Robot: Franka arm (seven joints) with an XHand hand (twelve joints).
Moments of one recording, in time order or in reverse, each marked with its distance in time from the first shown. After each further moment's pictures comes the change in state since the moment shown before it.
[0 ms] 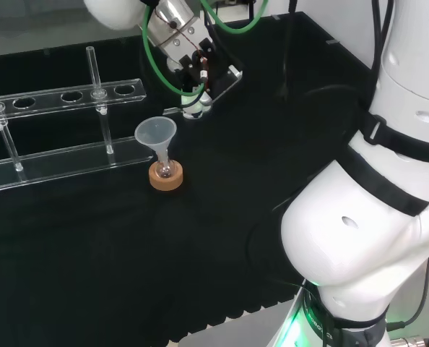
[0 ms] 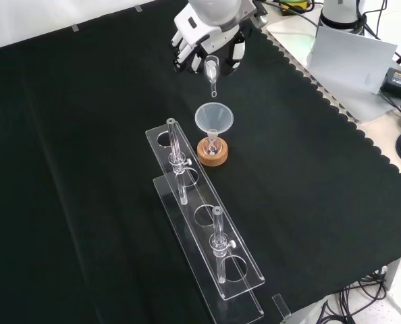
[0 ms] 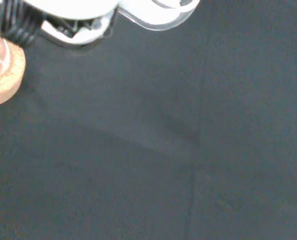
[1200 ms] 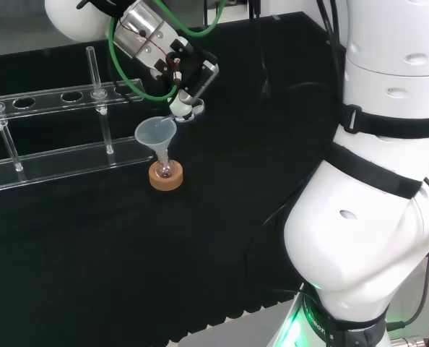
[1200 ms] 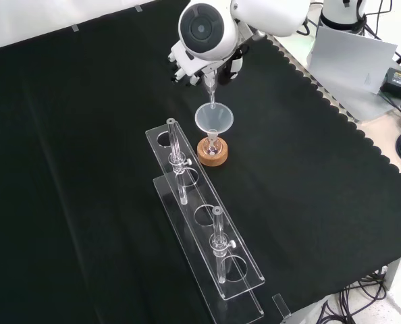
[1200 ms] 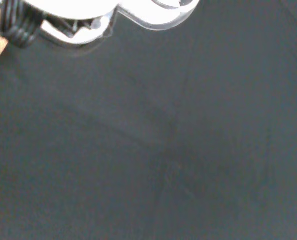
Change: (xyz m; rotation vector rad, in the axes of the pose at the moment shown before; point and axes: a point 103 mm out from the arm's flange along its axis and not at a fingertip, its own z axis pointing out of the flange) arm 0.021 0.018 -0.015 0.109 -0.194 0.002
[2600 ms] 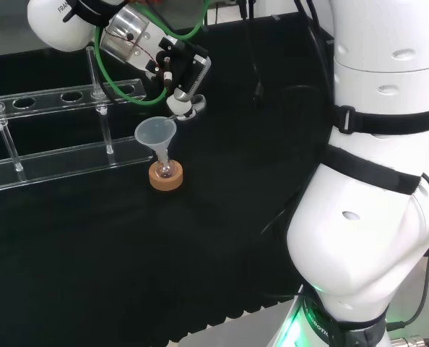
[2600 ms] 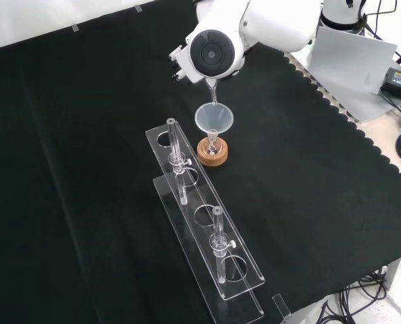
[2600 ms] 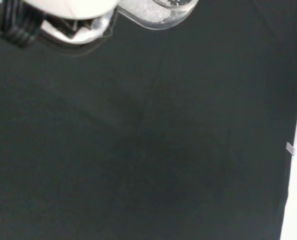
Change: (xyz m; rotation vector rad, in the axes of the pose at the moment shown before) arm -0.001 -0.006 -0.010 0.042 -0.138 0.023
